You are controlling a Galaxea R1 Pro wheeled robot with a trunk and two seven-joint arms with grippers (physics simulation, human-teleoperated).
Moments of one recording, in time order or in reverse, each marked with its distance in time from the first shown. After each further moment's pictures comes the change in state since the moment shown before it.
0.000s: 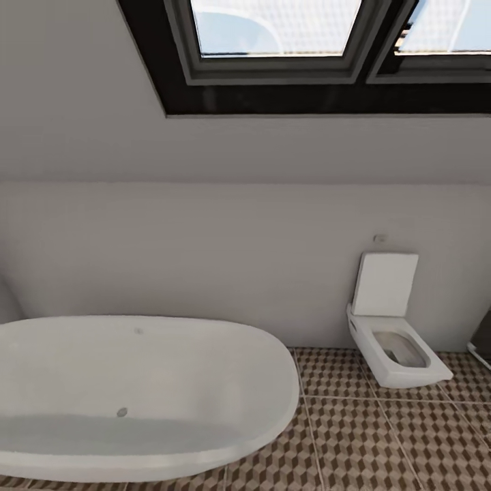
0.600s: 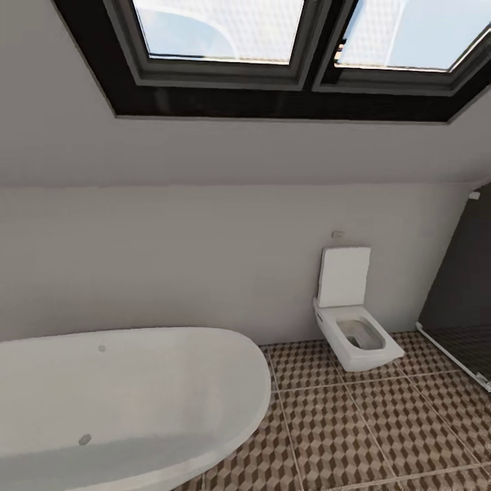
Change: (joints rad) left arm 0.000 0.000 0.000 0.000 0.000 0.000 0.000; right arm 0.000 -0.002 0.000 0.000 -0.001 0.000 0.001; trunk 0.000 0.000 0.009
